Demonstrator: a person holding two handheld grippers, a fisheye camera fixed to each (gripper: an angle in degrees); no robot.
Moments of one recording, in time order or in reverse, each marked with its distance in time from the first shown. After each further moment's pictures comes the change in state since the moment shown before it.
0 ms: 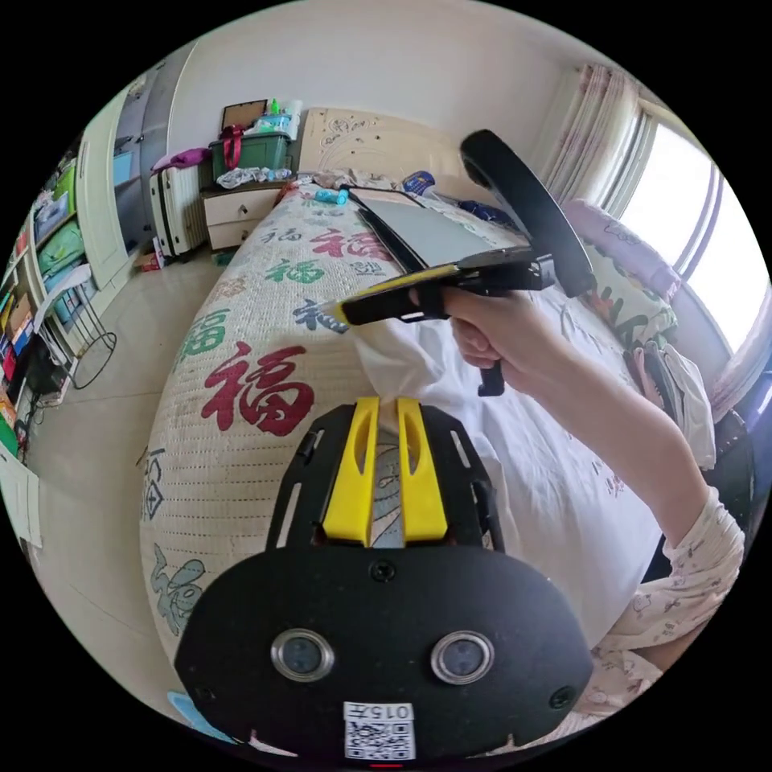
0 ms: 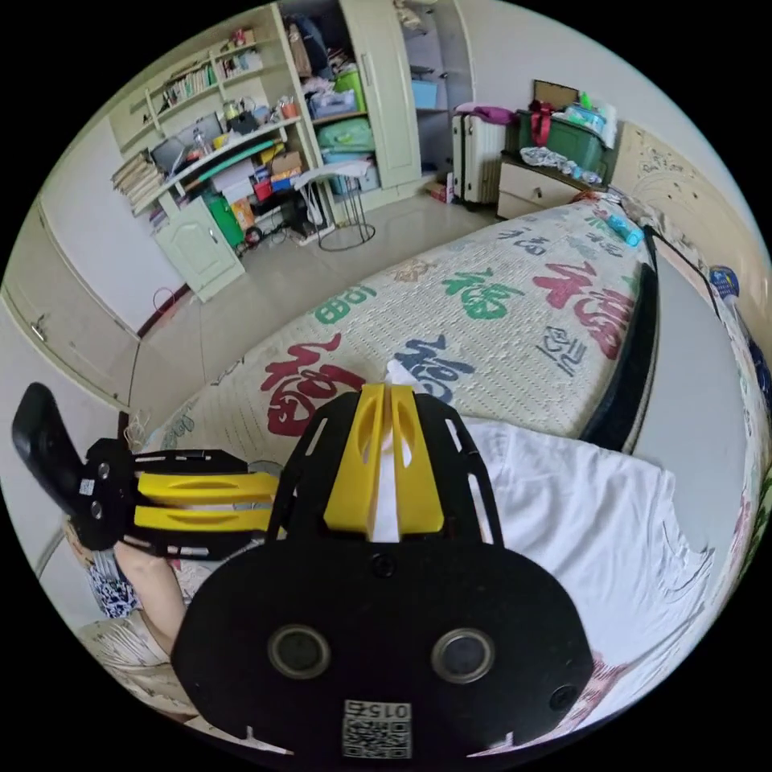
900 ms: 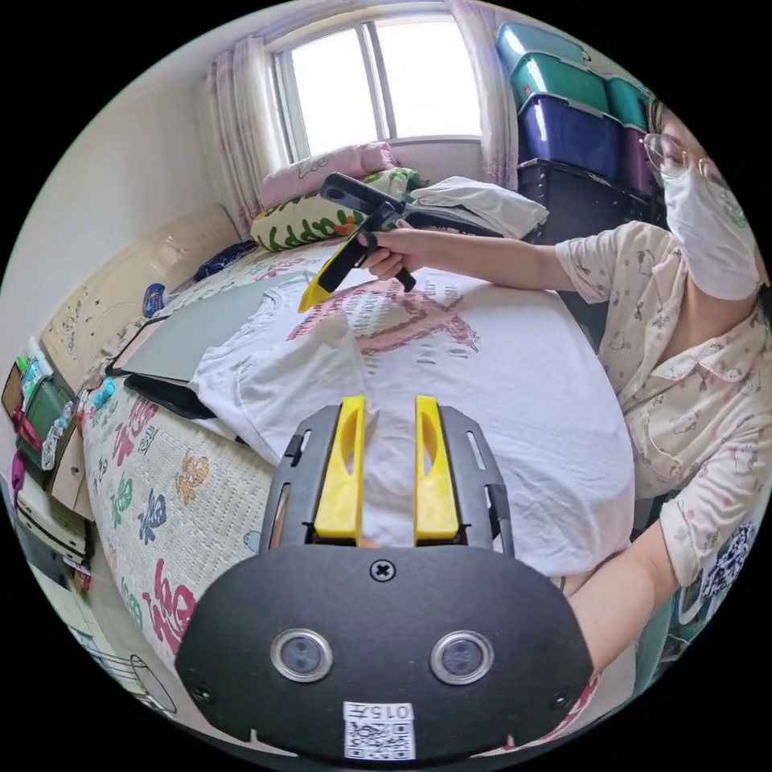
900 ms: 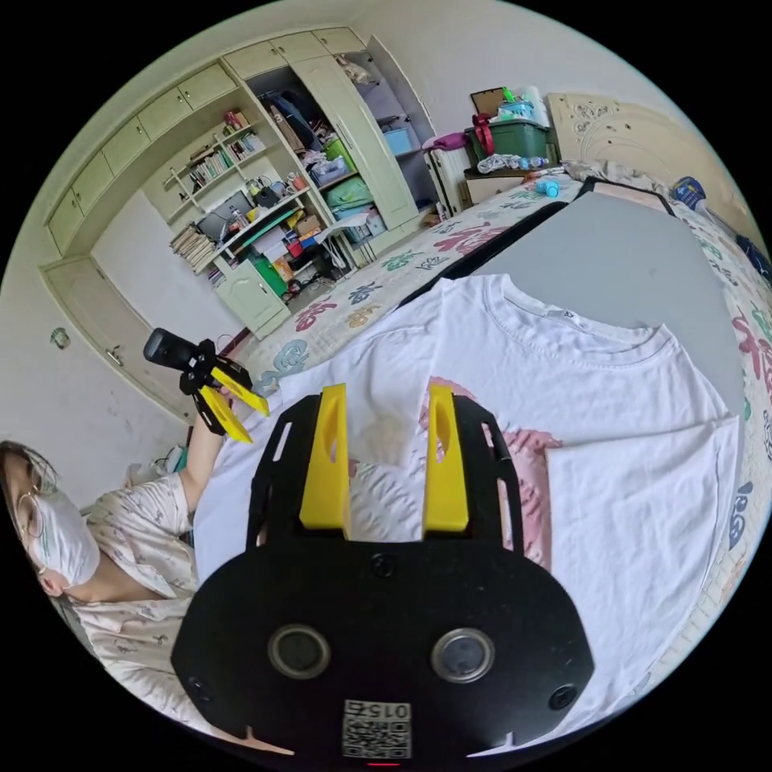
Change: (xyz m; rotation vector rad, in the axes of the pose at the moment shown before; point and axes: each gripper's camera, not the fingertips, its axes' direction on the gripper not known) left arm 0.380 -0.070 -0.033 0.097 0.339 0.971; right arm 0.231 0.327 -0.276 0.161 -0.241 0.110
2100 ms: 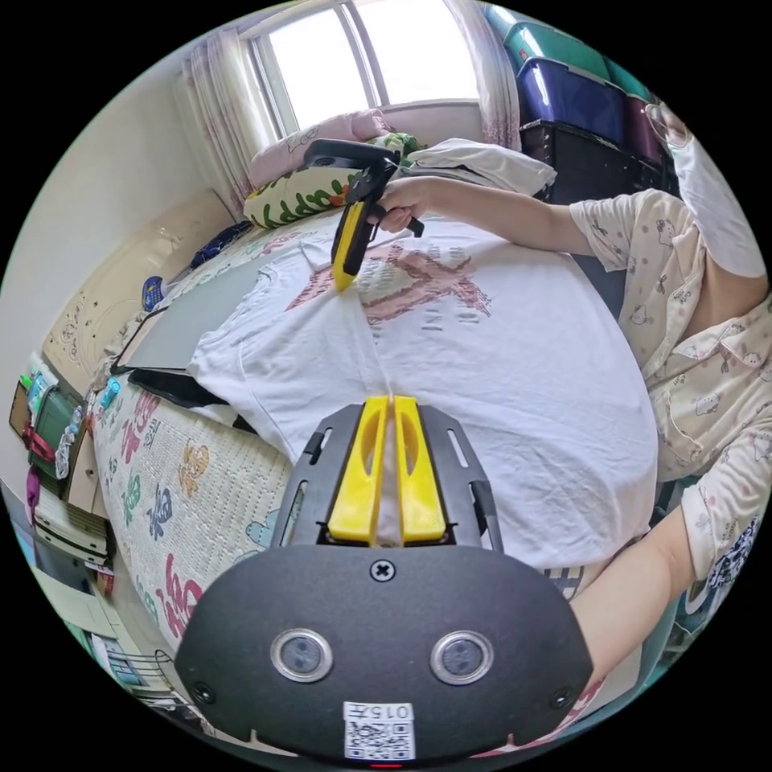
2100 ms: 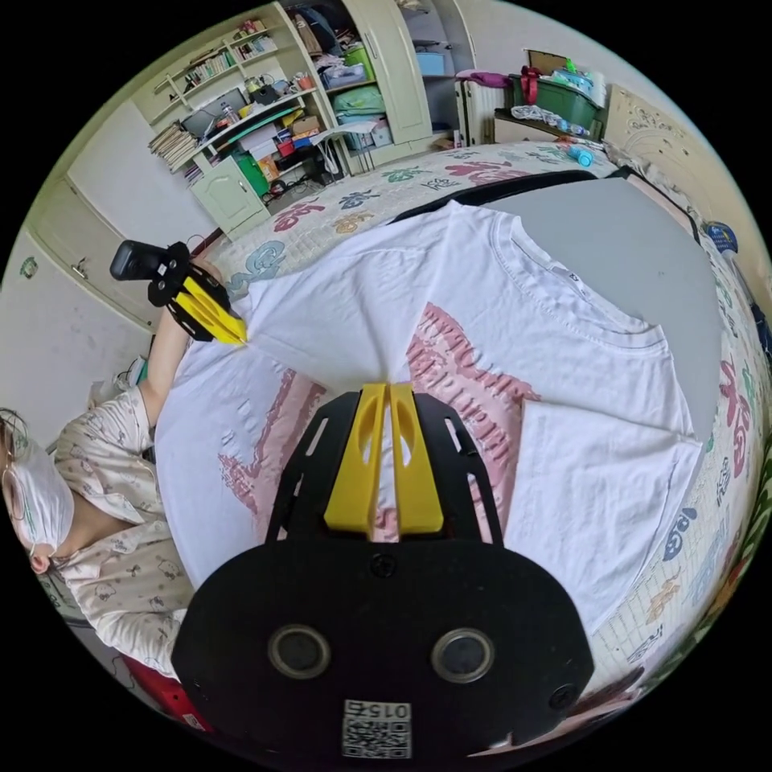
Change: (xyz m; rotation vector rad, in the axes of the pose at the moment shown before) left arm -0.020 -0.065 0.033 -0.133 -0.040 0.056; right arm -0.035 -0.038 0.002 -0.334 0.155 -0.140
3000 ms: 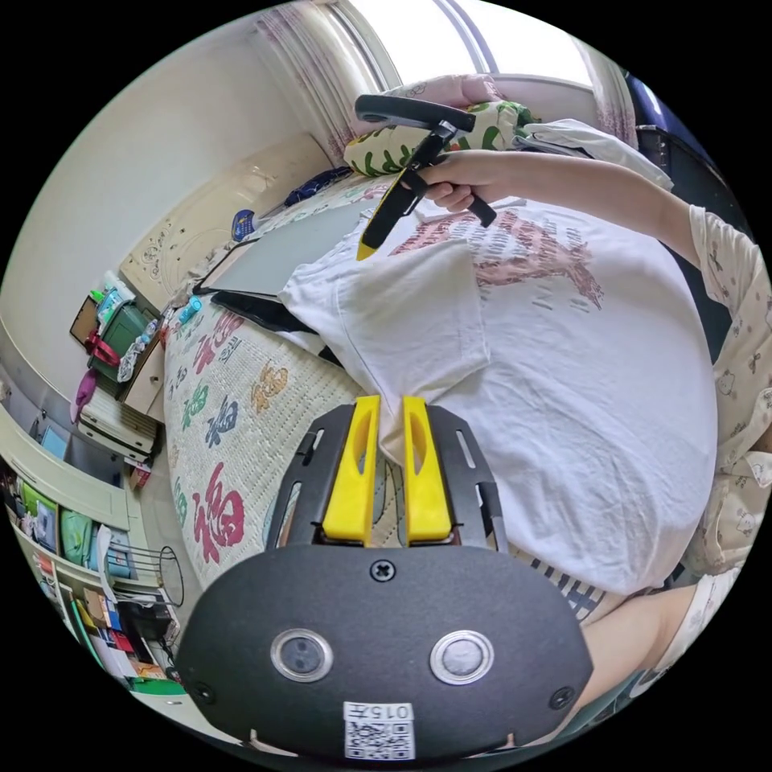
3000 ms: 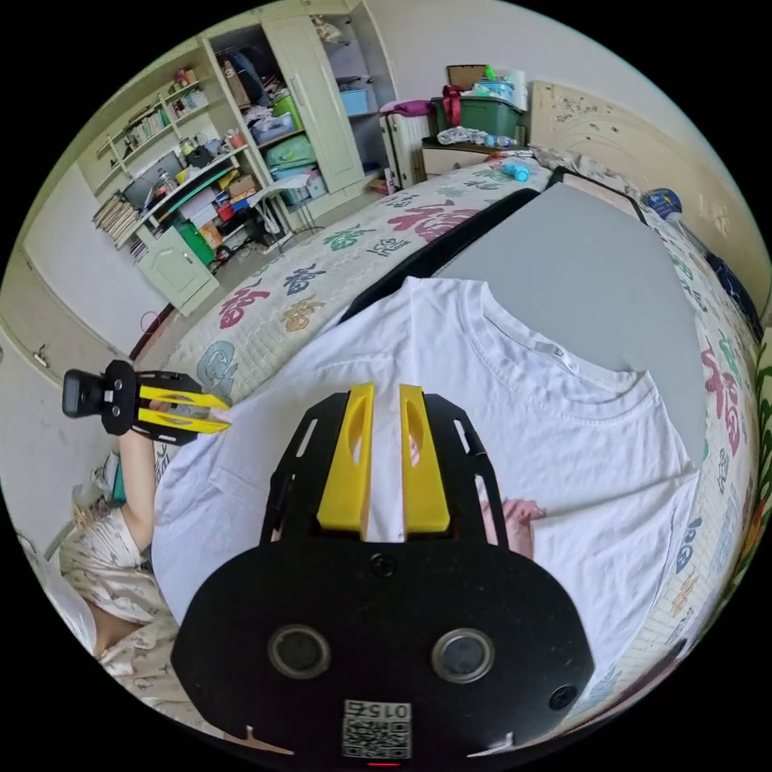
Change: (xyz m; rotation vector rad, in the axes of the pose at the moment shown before) left arm -0.064 0.115 0.008 -0.164 -0.280 -0.240; right arm -0.027 -0.151 0.067 0.158 0.108 0.204
